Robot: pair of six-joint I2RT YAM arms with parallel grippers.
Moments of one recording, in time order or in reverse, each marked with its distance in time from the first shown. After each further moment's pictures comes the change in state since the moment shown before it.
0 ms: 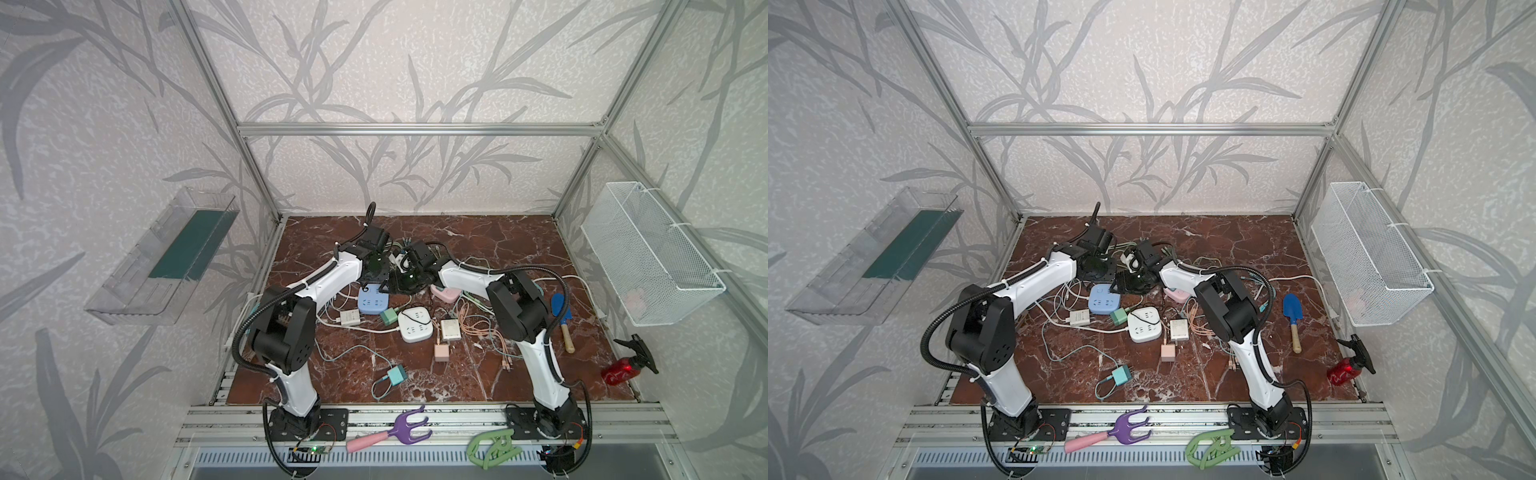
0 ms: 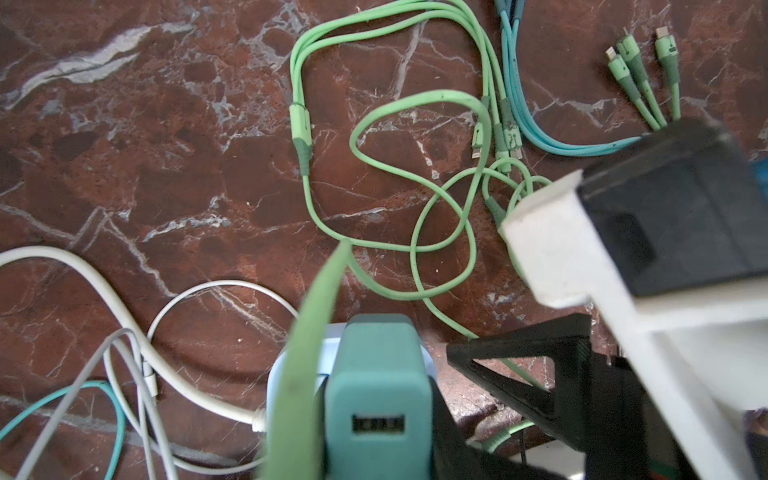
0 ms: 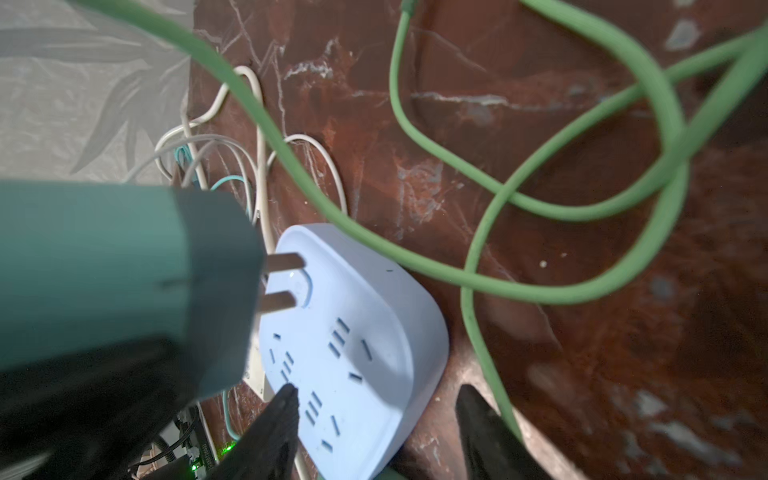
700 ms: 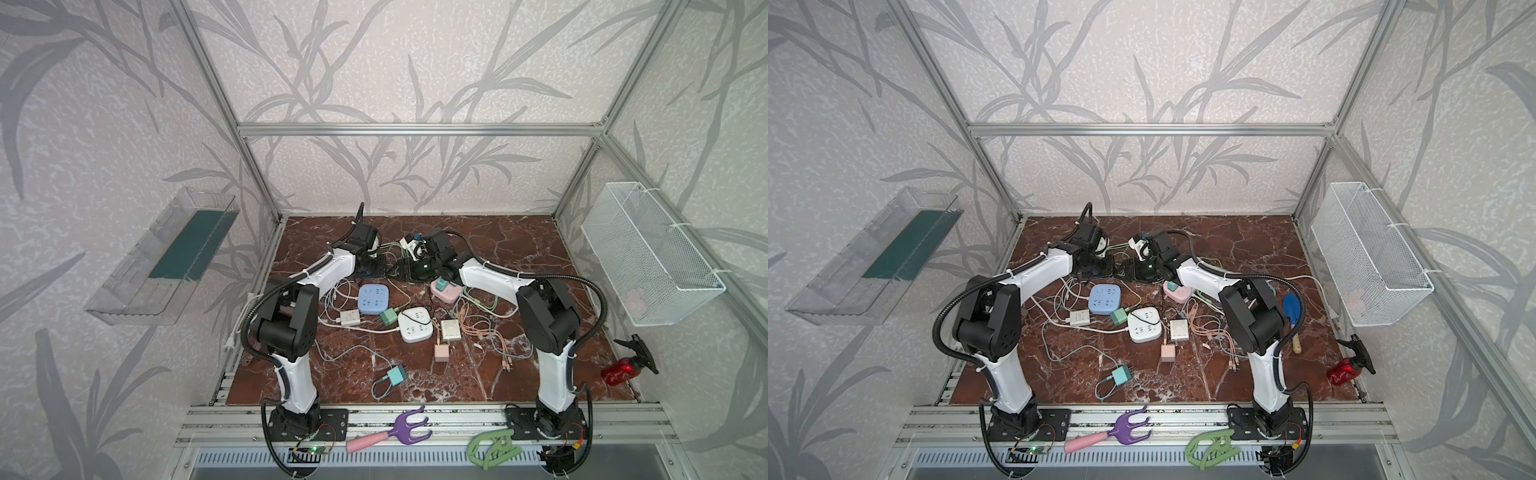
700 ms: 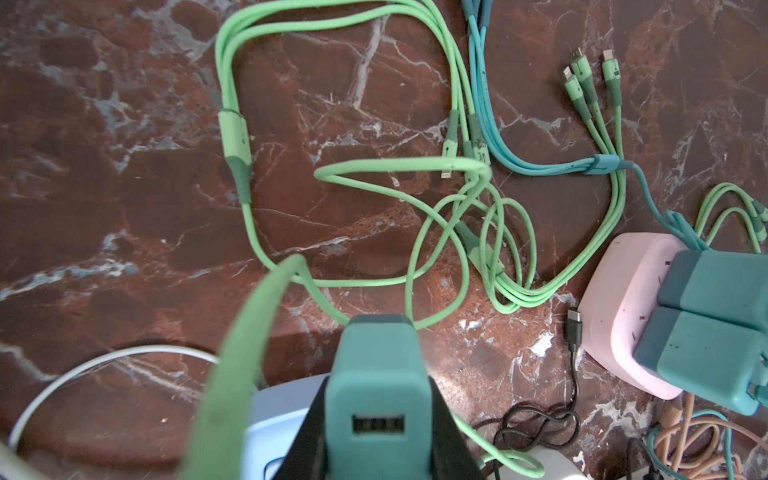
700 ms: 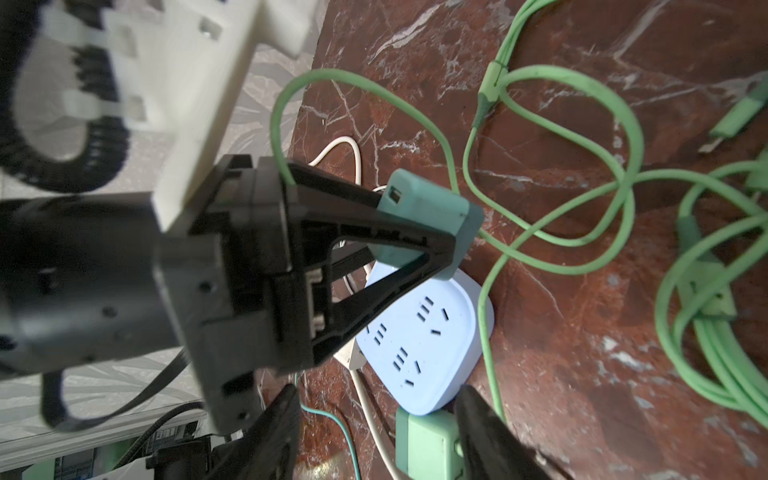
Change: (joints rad) left arm 0.100 0.082 -0.001 0.106 0.269 0.031; right arm -0.060 -0.227 -0.172 0.130 -0.061 0.037
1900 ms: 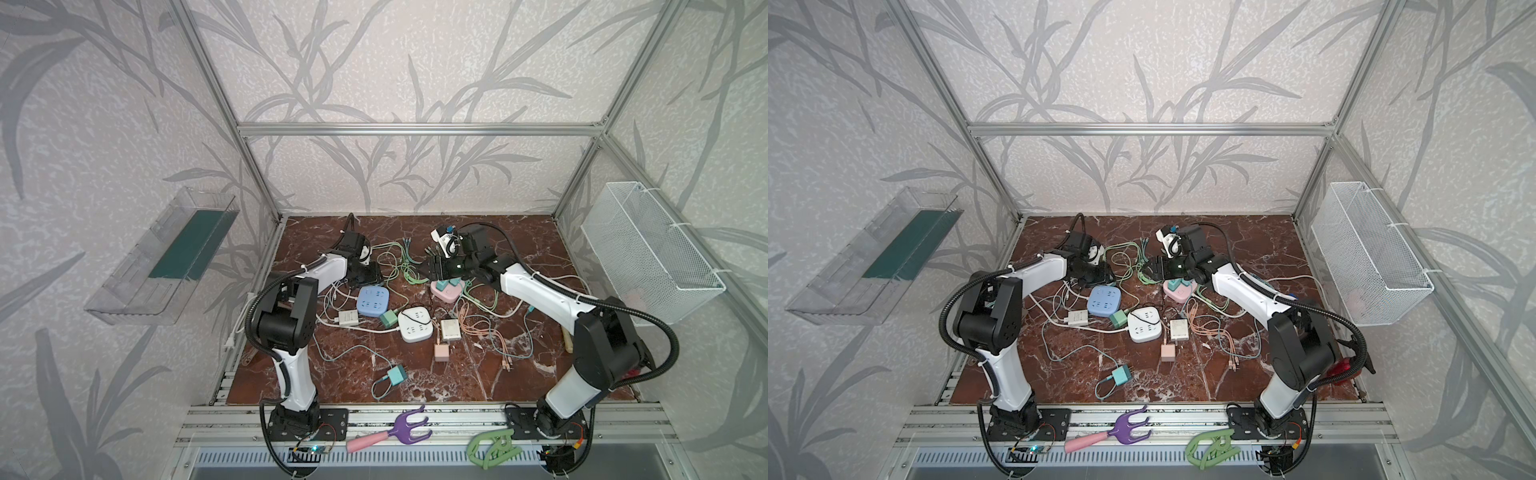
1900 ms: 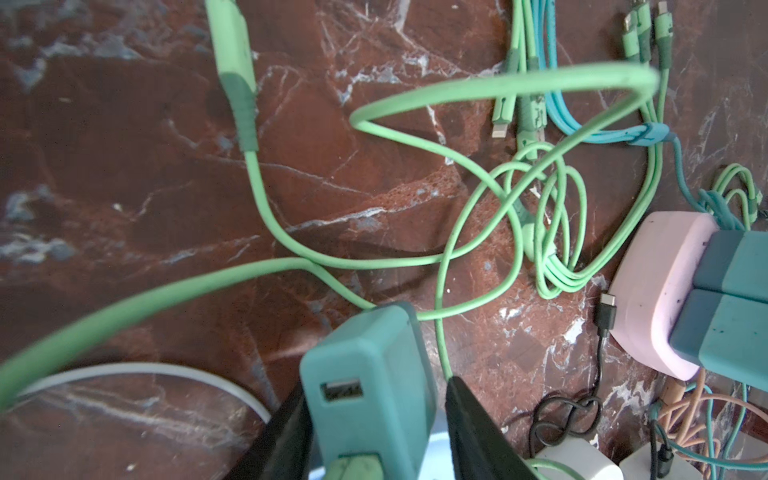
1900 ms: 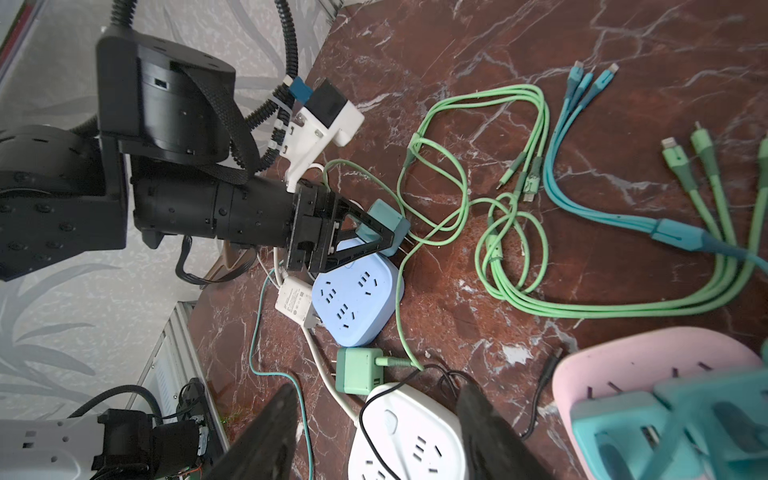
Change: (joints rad) left arm 0.078 0.037 -0.099 0.077 0.129 0.027; right arm -0.106 -0.358 -0.223 -0.110 0.130 -0.221
